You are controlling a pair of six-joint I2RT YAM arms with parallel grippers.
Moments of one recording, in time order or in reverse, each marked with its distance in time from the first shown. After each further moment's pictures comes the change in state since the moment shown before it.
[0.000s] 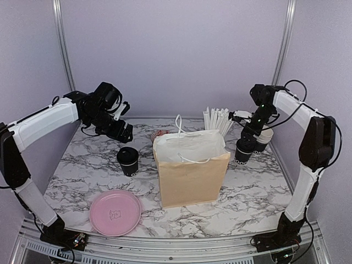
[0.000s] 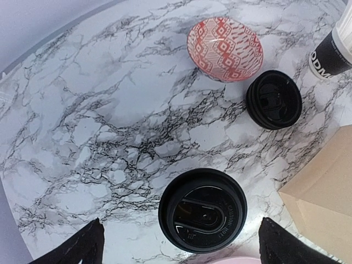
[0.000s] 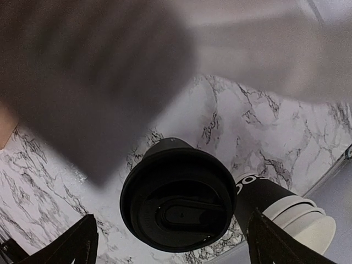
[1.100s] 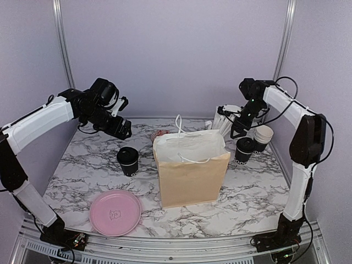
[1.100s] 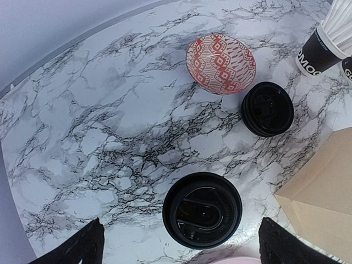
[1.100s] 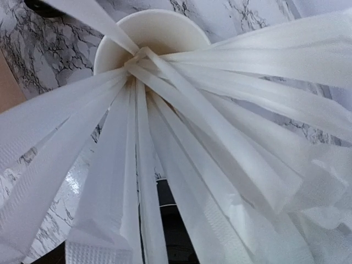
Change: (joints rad) left arm 0.000 -0.045 0.019 0.003 -0.006 0.021; right arm 0.077 0.103 0.166 -0.035 -0.013 -0.016
